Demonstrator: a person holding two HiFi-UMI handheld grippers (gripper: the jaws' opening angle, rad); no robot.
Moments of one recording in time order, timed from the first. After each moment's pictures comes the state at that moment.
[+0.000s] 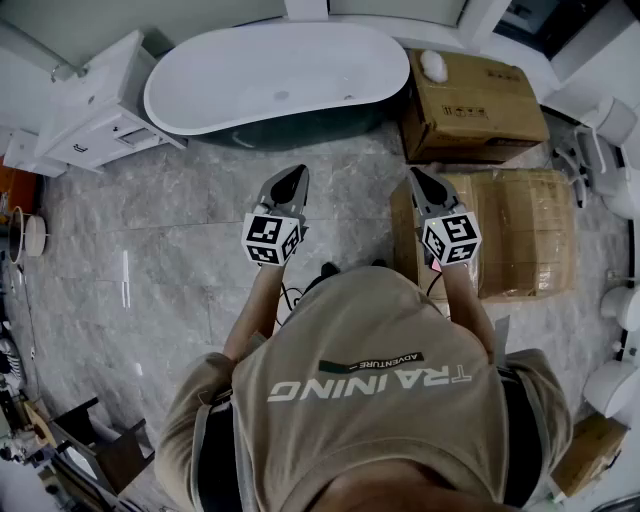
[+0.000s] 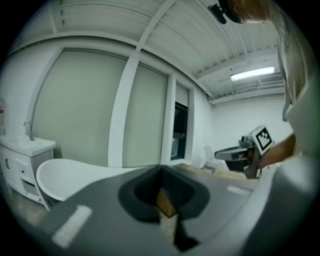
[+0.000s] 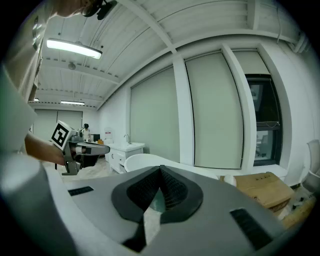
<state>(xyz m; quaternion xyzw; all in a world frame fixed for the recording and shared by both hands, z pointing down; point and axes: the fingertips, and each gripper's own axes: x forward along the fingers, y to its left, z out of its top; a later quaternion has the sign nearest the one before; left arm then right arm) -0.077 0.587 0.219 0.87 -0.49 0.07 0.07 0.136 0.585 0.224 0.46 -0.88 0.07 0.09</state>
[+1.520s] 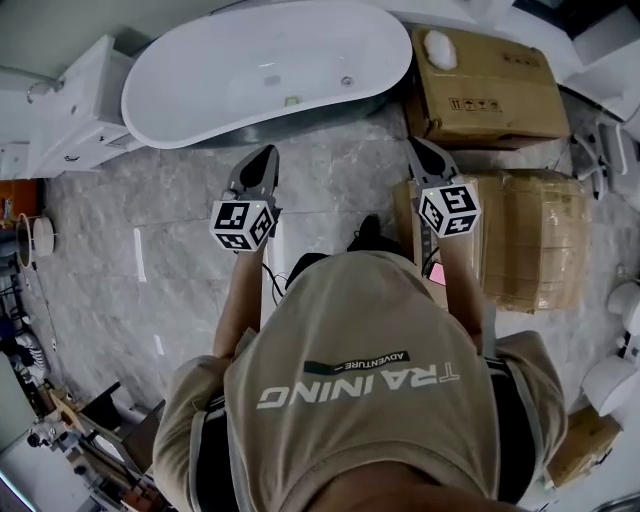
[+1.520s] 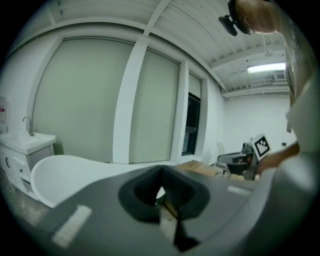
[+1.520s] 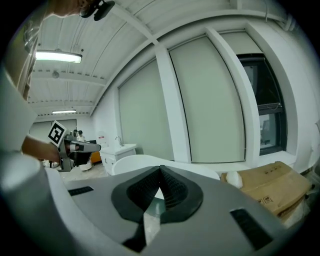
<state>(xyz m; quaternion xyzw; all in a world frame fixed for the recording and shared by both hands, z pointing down) -0.076 0.409 0.244 0.84 -0.52 0.10 0.11 0.182 0.388 0.273 0.46 -0.88 0.13 0.07</state>
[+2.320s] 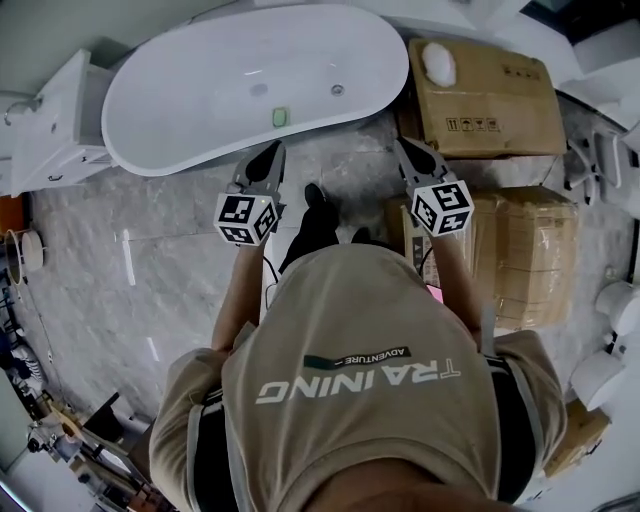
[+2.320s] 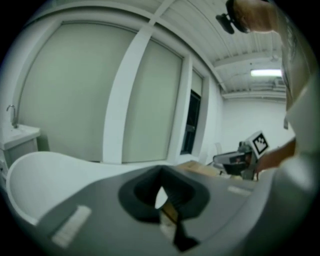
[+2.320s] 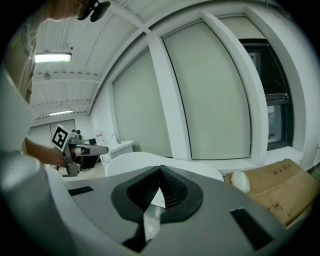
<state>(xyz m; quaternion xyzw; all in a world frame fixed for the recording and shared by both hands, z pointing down) -0.063 0.275 0.275 0.86 -0.49 0.09 0.13 0.160 0.268 0.294 0.44 -0.88 0.16 0.10</state>
